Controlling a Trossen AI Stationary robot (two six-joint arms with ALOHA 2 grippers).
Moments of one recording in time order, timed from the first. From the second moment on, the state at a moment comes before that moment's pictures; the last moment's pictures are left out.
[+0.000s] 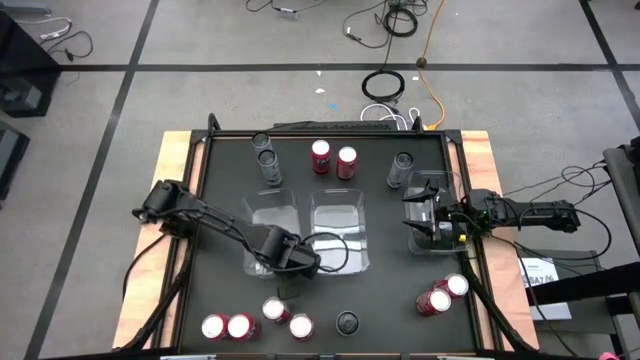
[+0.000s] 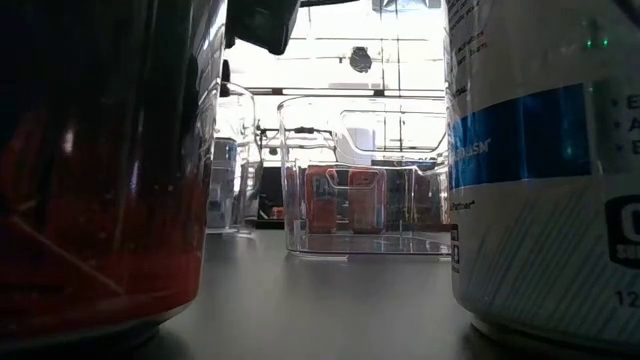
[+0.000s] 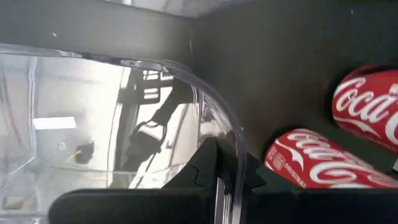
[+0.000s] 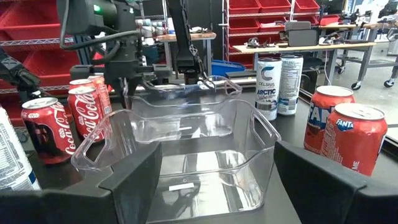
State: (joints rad) left arm -0.35 1.88 1.50 -1.05 0.09 -0.57; right arm 0.03 0.01 0.05 -0.08 0.08 0.07
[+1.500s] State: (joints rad) left arm -0.39 1.89 1.50 -1.02 0.02 -0.46; right arm 0.03 0.01 0.05 -0.08 0.08 0.07
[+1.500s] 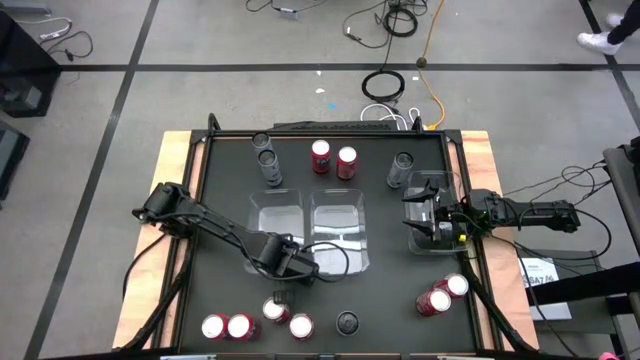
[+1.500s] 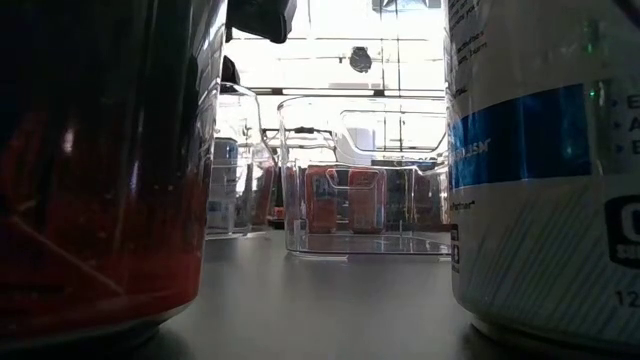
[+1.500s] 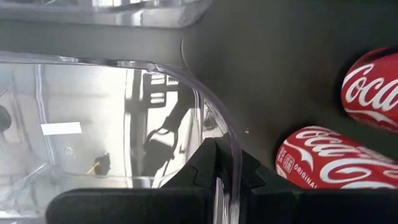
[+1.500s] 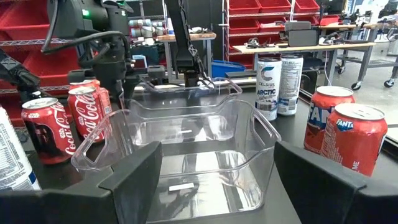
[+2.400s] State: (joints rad) left arm -0.38 1.88 1.56 -1.07 0.03 -0.46; right arm 0.03 0.01 0.05 -0.08 0.08 0.07
